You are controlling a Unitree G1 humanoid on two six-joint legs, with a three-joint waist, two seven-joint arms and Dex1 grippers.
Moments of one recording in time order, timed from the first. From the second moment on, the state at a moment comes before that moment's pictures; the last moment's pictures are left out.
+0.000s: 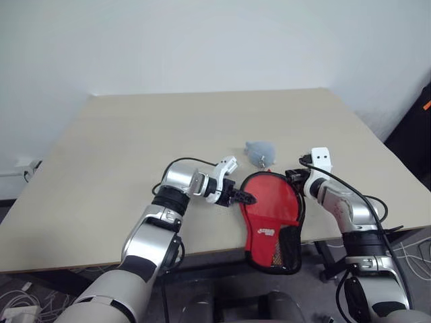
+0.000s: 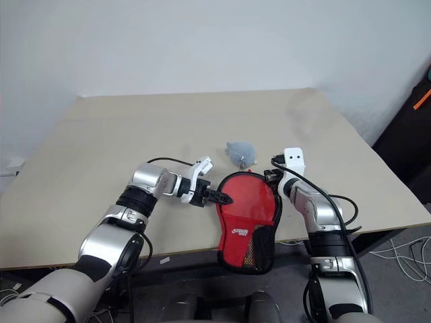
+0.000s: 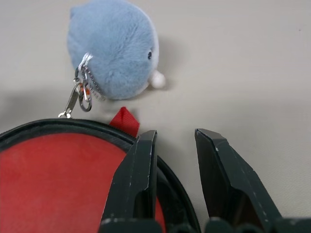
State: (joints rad) left arm -0.93 0.16 -0.15 0.74 -0.17 1.09 -1.03; right arm -0.51 -0.28 -0.08 0.21 0.27 0.73 0.30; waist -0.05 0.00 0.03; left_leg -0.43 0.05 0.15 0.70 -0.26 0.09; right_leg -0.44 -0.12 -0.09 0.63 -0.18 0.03
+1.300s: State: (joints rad) left arm -0.62 0.41 0.07 0.24 -0.56 1.60 -0.79; right arm -0.51 -0.28 -0.07 0.21 0.25 0.71 0.31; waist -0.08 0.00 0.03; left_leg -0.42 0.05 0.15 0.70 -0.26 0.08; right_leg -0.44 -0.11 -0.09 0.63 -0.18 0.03
